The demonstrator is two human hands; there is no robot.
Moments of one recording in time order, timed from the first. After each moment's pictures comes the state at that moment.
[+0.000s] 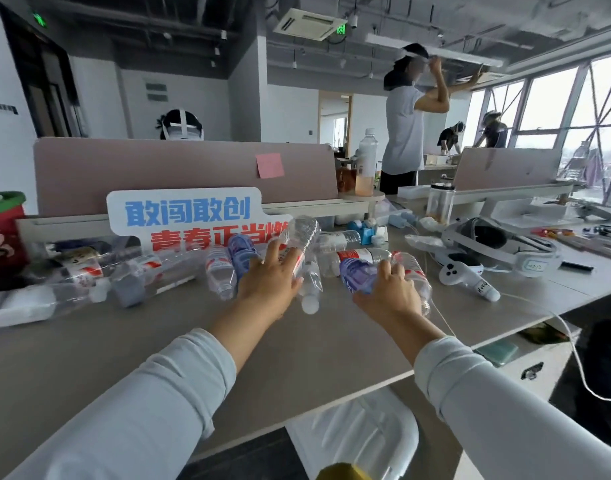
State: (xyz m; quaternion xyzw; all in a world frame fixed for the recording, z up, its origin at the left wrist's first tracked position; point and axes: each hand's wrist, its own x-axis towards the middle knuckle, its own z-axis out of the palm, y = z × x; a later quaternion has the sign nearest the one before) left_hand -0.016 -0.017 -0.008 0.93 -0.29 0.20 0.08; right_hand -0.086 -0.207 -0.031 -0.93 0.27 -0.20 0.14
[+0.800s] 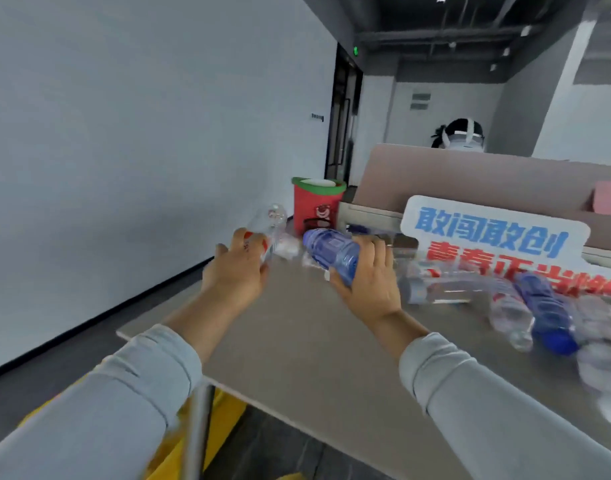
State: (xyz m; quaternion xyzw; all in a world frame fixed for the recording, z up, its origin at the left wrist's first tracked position) left_hand -0.063 0.408 -0.003 0.95 0.16 0.25 0.06; right_hand 0.027 0.212 -0.019 -0.84 -0.31 -0.36 0.26
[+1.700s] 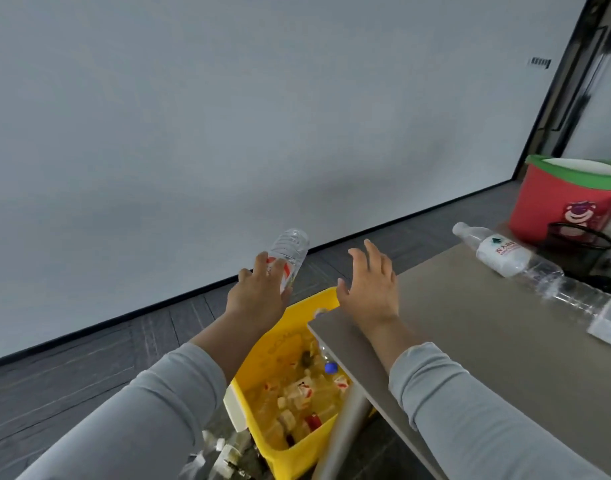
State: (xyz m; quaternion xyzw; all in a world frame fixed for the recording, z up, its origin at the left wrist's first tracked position) left_hand -0.172 0.621 -0.071 0.89 0.42 0.16 0.03; right_hand -0.015 0.531 -0.088 -0.83 -0.48 -0.12 0.25
